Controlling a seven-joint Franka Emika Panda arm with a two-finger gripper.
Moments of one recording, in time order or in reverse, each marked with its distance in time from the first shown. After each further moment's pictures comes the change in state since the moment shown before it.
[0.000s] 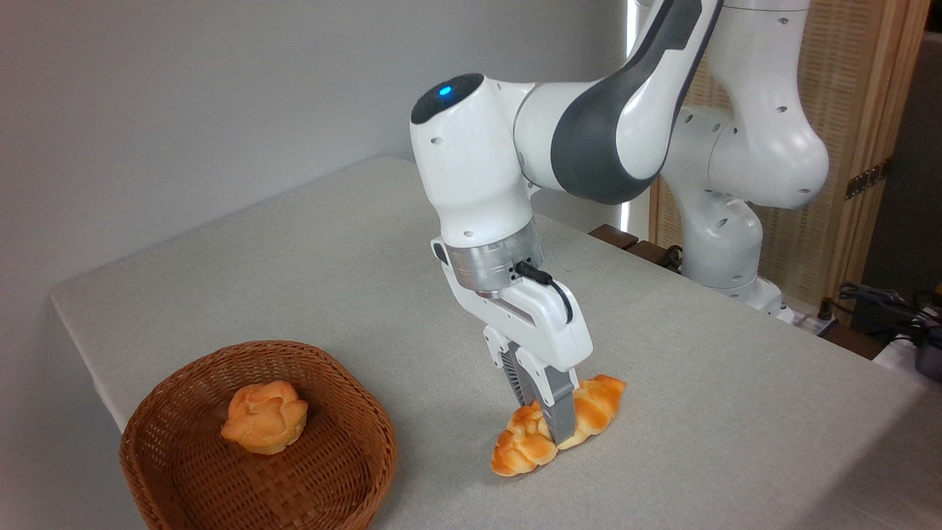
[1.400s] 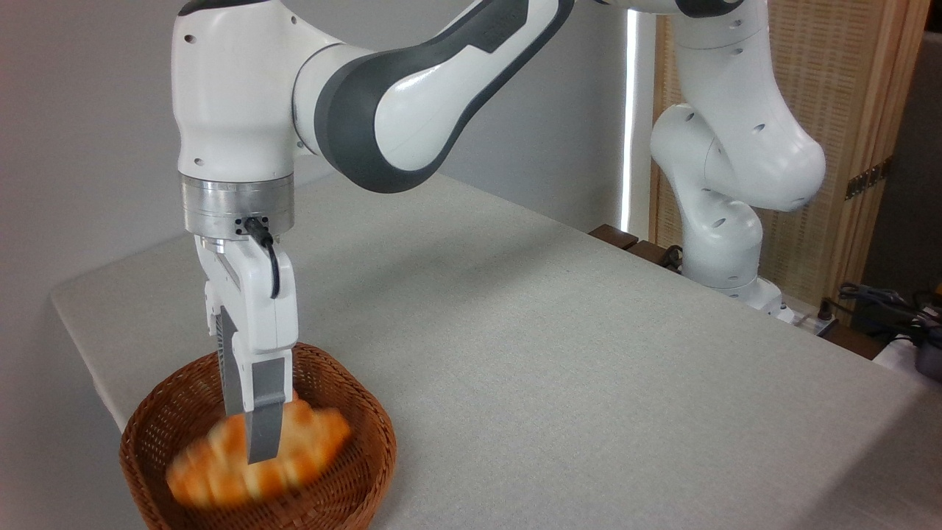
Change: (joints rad) arm -0.106 0.437 -0.053 0.706 -0.192 0.079 -0.033
